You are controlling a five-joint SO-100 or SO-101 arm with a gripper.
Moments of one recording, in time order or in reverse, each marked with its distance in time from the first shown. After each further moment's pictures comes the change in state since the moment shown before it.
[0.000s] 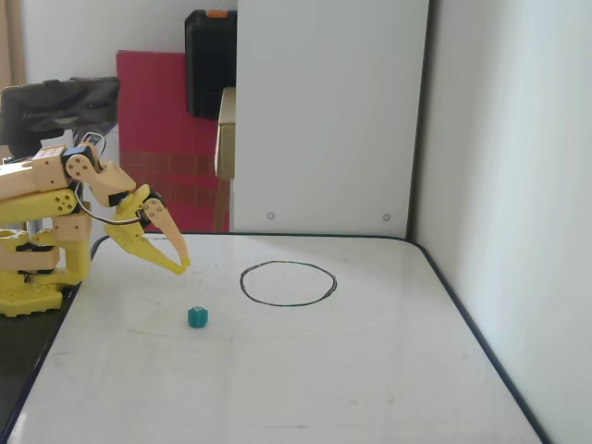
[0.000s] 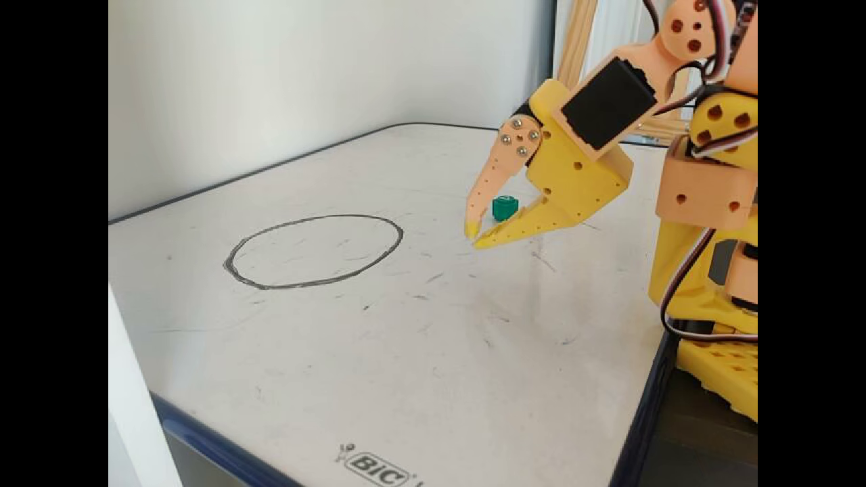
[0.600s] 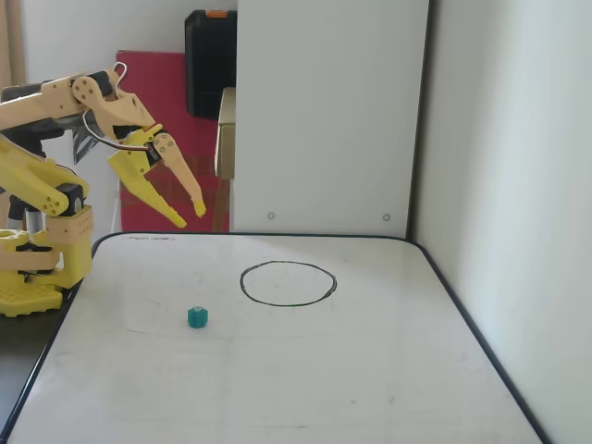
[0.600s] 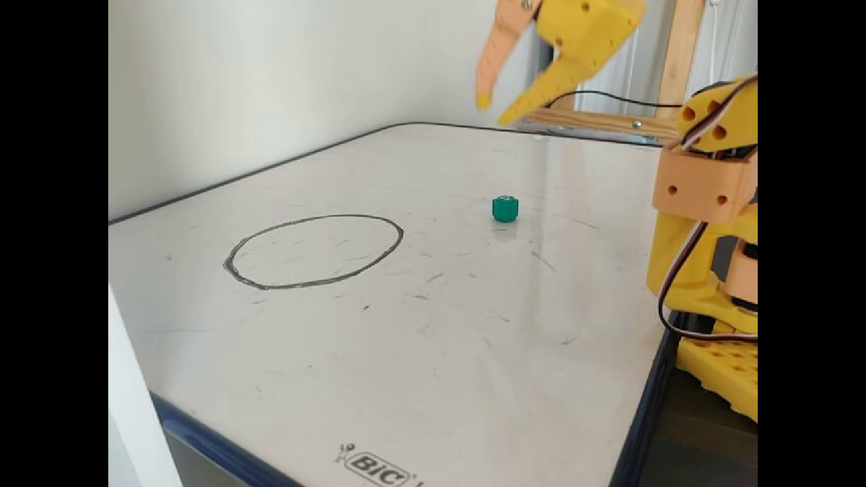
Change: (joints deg) arm 17.4 -40.1 -44.2 10.9 -21.2
